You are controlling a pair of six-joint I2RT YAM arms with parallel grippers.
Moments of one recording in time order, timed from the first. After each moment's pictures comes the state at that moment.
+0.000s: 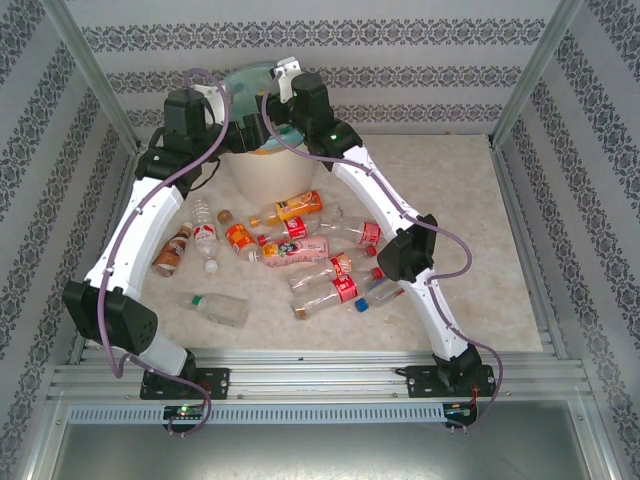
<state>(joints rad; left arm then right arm) -0.19 1.55 1.68 -0.51 0.30 -0.35 0.61 2.47 2.73 -0.39 0.09 0.02</state>
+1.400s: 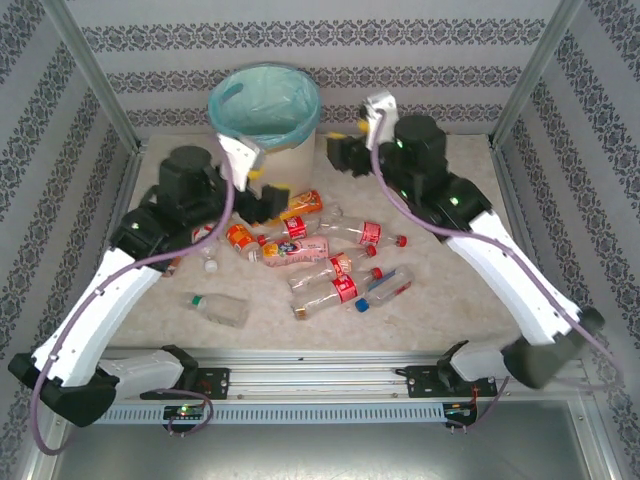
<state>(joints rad) -0.60 1.16 1.40 -0.66 0.19 0.00 0.59 1.26 1.47 -0.48 0.10 0.18</state>
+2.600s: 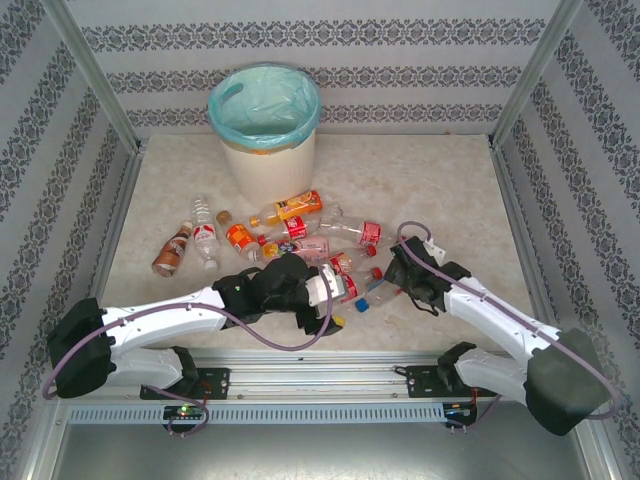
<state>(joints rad) -1.02 1.25 0.77 -0.16 0.23 0.19 0.49 1.13 0.58 -0.59 0.25 1.00</state>
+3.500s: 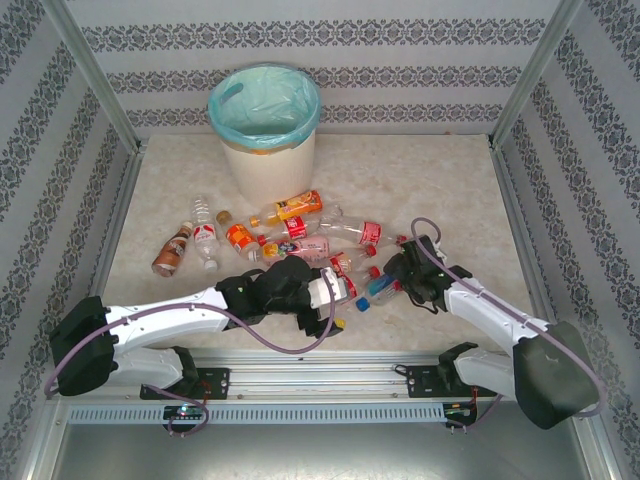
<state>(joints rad) -1.03 1.27 0.77 -0.16 0.21 0.21 0.36 1.13 0.48 -0.38 0.05 1.11</state>
